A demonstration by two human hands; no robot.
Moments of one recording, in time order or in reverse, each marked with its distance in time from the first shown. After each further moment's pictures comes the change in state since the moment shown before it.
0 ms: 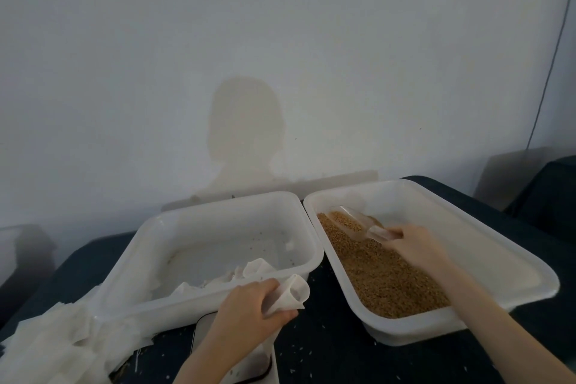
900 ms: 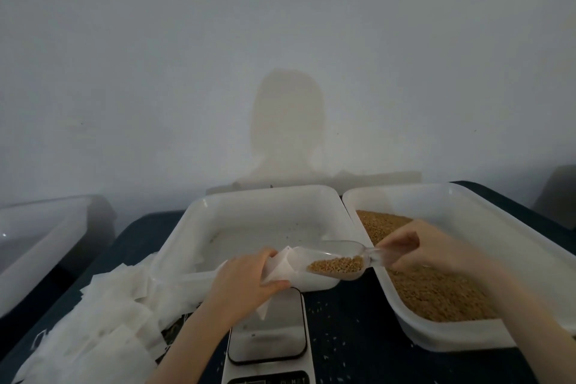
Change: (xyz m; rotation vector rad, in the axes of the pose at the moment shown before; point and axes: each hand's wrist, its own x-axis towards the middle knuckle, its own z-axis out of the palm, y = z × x) left_hand -0.010 -0.036 -0.044 0.198 0.061 -0.135; right_hand -0.037 -0.076 -0.014 0.117 -0.482 -0.435
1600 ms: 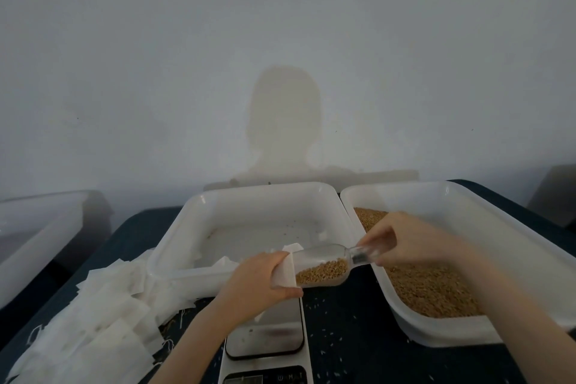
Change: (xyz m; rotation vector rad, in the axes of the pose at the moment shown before) left_hand 0.001 0.010 0.014 -0.083 -0.110 0.031; right_hand 0.007 -0.037 0.007 -0.285 -0.067 -0.056
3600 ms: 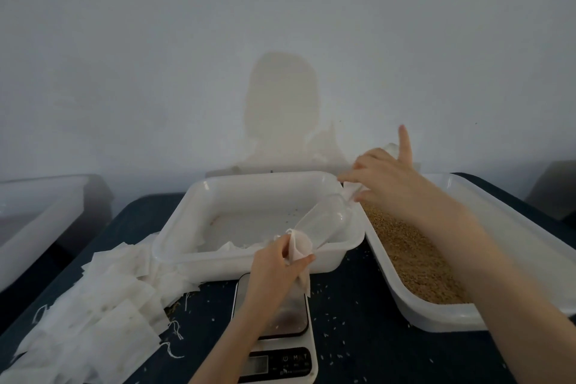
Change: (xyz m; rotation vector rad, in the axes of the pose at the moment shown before) left_hand 0.004 0.017 0.030 -0.430 0.307 -0.175; right_hand 0.028 -0.061 -0.021 -0.820 0.367 -0.049
